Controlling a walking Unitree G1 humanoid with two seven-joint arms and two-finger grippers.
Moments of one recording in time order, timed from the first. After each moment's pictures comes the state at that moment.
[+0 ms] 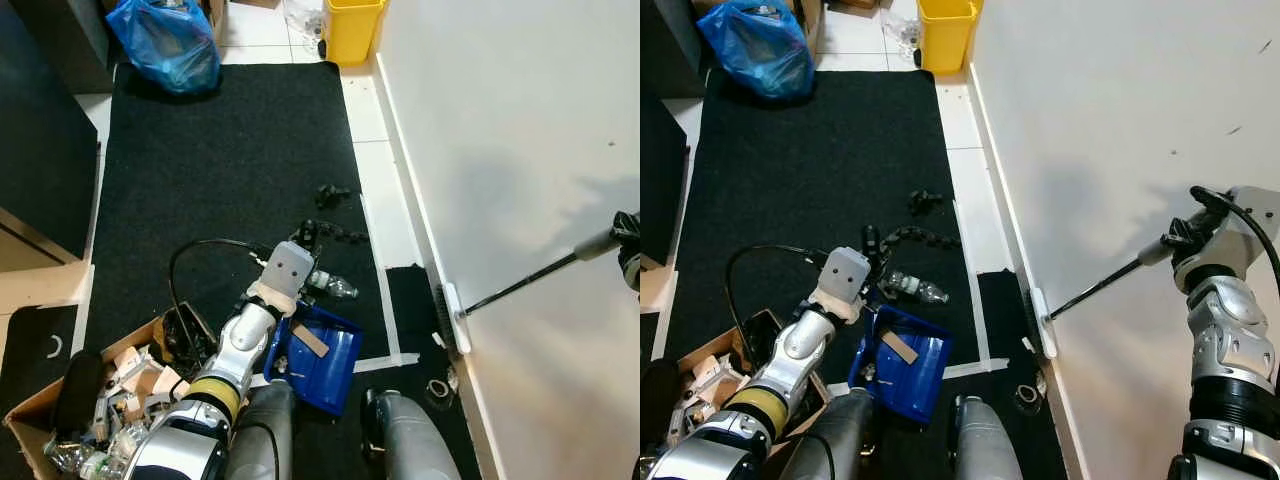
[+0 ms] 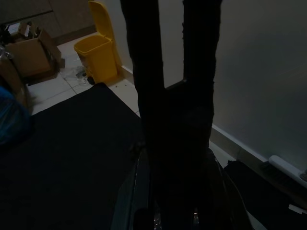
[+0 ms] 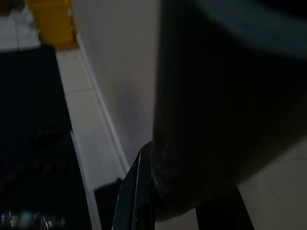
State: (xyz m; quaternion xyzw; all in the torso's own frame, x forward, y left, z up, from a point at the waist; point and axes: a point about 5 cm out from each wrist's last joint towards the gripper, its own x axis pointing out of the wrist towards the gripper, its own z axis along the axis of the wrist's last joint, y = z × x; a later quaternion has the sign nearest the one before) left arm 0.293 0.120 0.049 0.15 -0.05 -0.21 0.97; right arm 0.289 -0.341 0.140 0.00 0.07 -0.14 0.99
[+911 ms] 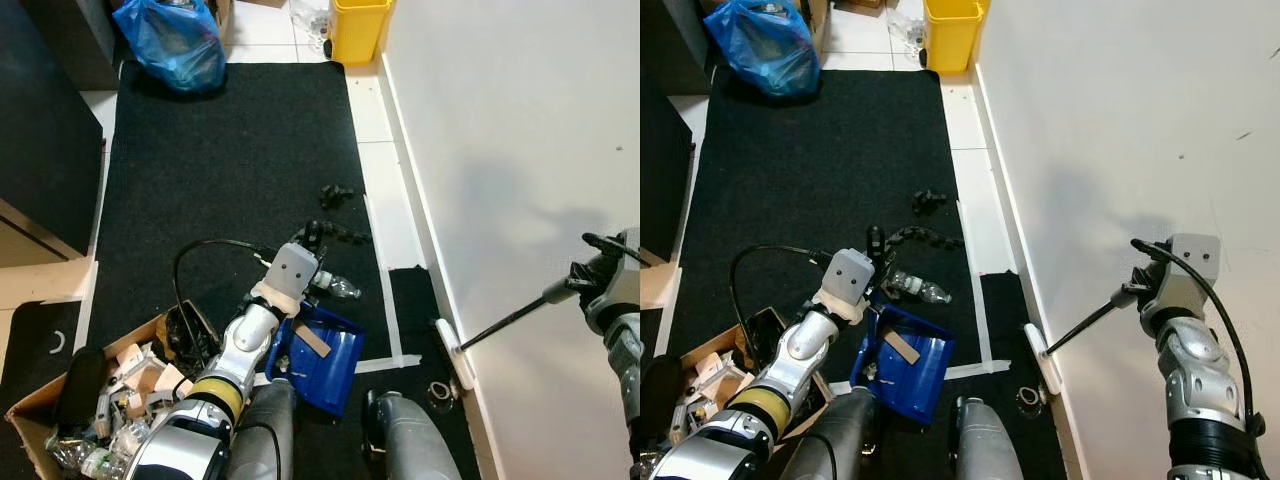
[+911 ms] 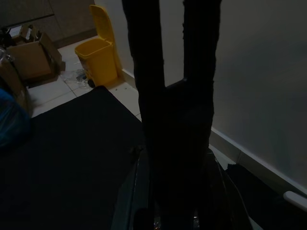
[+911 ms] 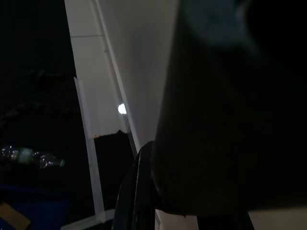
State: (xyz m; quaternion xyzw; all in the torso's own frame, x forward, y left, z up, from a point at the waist) left arm 0.292 0.117 0.049 0.14 -0.05 -0.22 0.96; right arm 0.259 -0.313 0.080 -0.03 0.15 -0.12 0.98
